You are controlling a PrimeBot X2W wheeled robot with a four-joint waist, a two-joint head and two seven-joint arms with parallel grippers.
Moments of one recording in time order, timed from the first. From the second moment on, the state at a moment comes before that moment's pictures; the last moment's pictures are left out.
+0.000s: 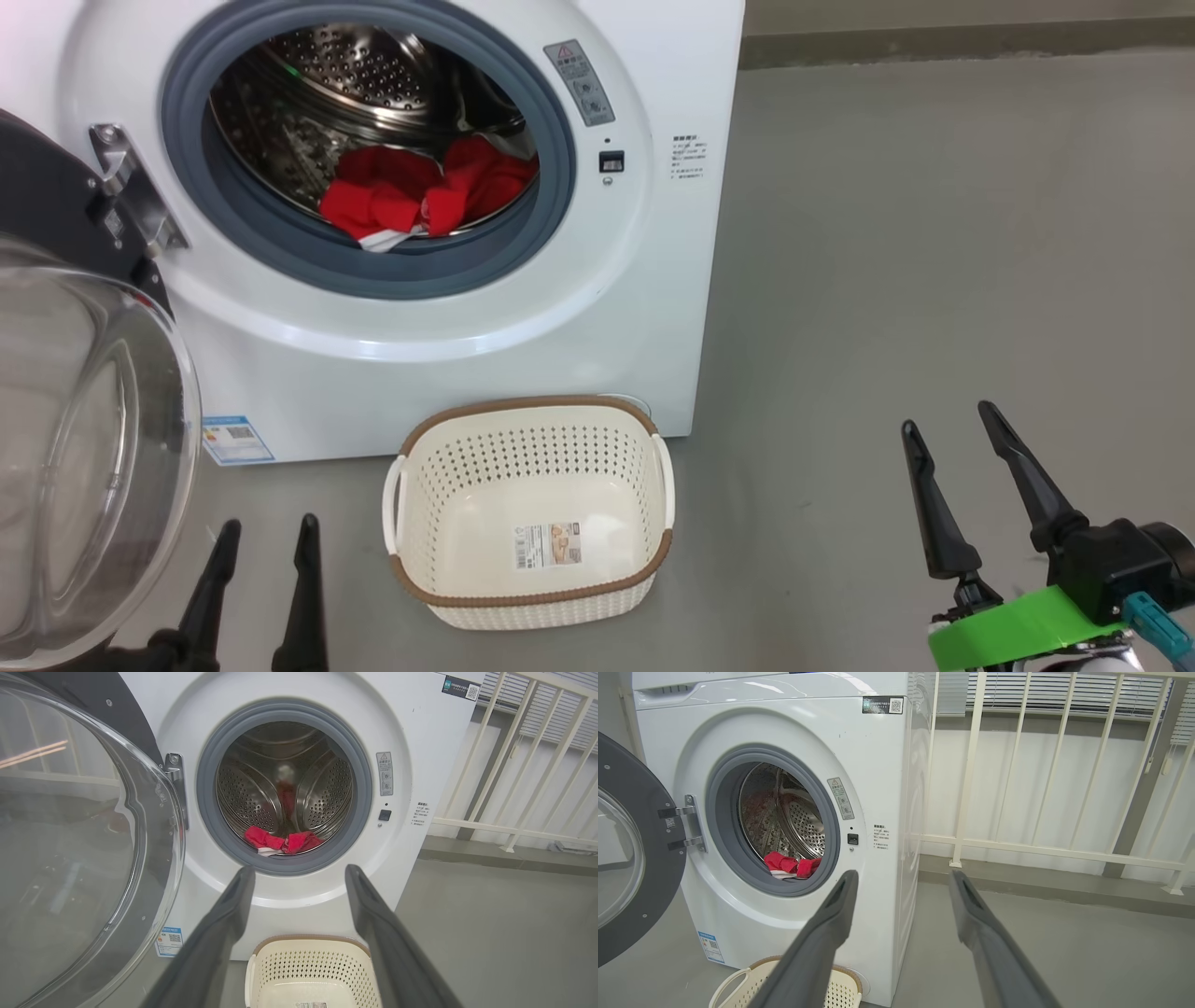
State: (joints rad) left arm 0.06 0.14 -0.02 0.03 -0.36 0.01 -0.22; right arm 0.02 -0.05 -0.03 0.05 0.13 0.13 -0.26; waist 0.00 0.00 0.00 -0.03
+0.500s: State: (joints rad) left arm 0.08 0.15 -0.03 0.02 -0.33 0.03 -0.22; right arm 0.03 -0.04 -0.04 0.05 0.13 0.13 -0.26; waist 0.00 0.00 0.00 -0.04
